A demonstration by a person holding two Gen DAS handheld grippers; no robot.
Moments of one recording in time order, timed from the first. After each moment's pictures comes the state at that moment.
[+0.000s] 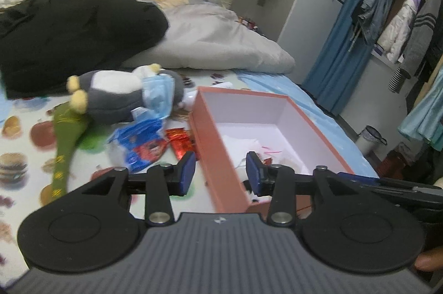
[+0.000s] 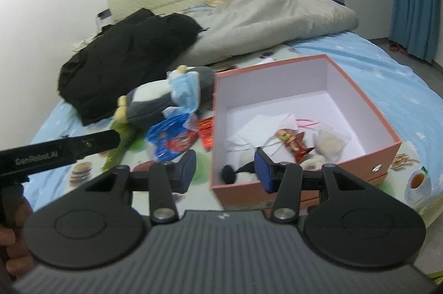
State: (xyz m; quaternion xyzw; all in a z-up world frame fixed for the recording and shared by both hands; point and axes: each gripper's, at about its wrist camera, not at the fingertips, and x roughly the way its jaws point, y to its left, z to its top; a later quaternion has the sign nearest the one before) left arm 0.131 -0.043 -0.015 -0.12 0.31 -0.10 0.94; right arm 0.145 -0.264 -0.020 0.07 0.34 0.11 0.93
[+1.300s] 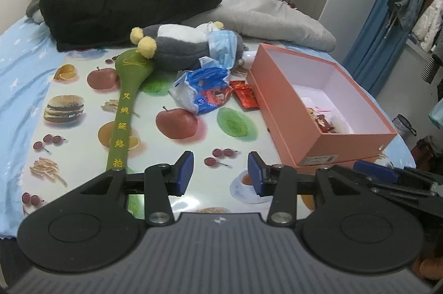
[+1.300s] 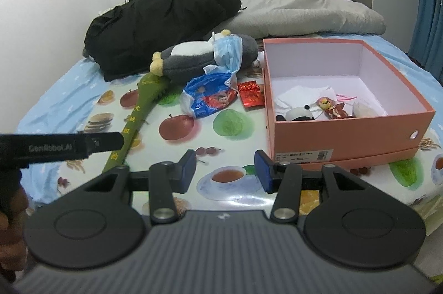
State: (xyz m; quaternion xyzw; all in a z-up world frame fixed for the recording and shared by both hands) left arm 0.068 0.021 -0.083 -0.12 0.36 -0.03 0.92; right arm 0.080 -0.185 -0.074 0.01 0.35 0.15 0.93
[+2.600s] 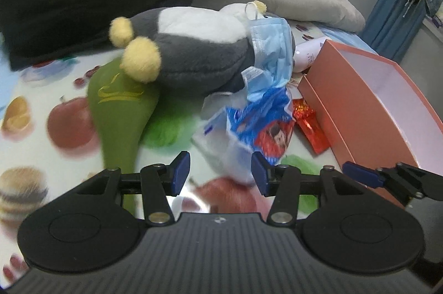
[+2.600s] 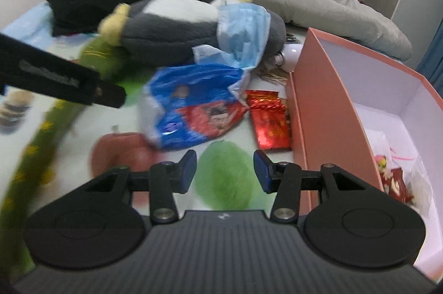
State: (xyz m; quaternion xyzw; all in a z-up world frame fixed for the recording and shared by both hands) left arm 0.318 0.090 -0.169 -0.09 0.42 -0.05 0.90; right arm 0.280 -0.075 -0.178 -0.13 0.38 0.11 0.91
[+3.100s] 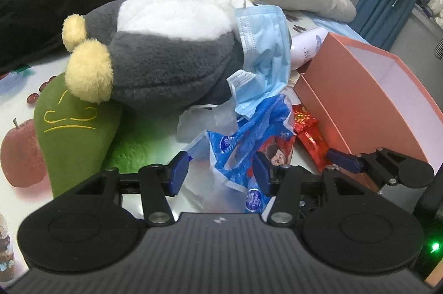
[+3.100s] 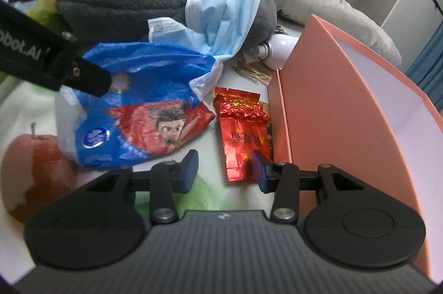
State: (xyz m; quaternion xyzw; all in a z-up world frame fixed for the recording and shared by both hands) left arm 0.379 0.075 -0.201 -0.09 0.43 -0.09 0.89; right arm 0.341 -0.072 -0.227 -0.21 0.38 0.06 0.90
